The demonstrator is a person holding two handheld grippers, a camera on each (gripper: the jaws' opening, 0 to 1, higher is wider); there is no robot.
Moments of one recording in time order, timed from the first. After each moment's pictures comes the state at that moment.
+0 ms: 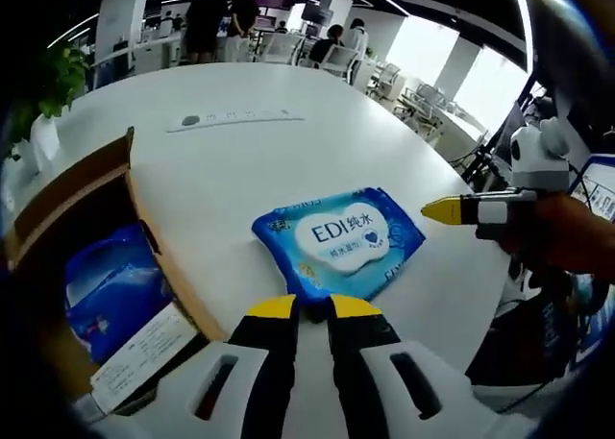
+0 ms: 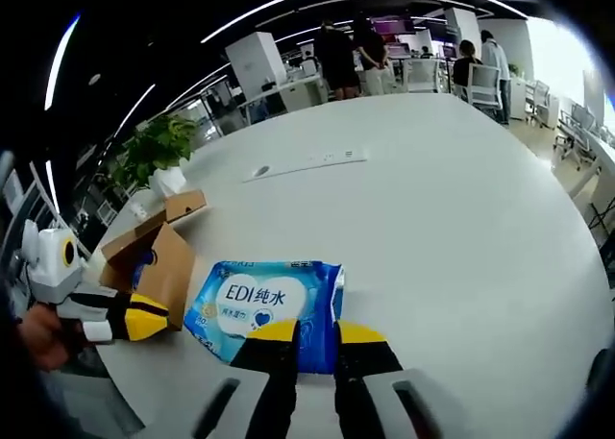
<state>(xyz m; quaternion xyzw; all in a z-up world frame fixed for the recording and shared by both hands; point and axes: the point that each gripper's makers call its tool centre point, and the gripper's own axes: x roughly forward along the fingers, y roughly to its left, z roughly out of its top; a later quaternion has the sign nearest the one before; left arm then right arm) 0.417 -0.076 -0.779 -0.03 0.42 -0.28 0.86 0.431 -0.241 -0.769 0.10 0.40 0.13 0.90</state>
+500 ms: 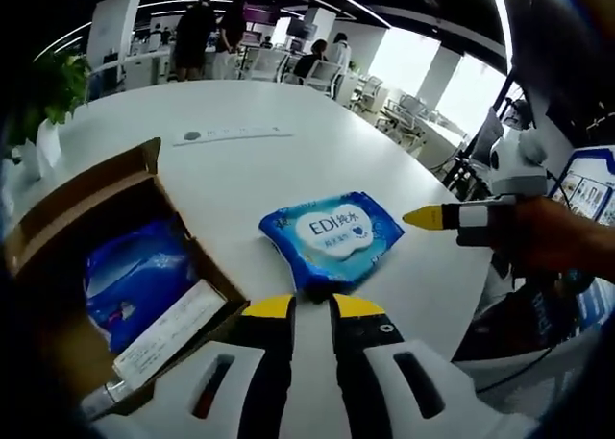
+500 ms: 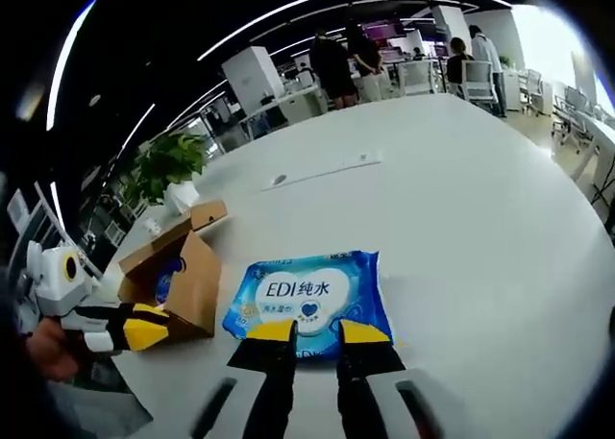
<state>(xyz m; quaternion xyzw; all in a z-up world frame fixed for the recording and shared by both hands) 0.394 -0.042 -0.752 -0.05 0.38 -0.31 0.87 0.409 -0.200 -0.758 0.15 0.37 0.14 0.91</state>
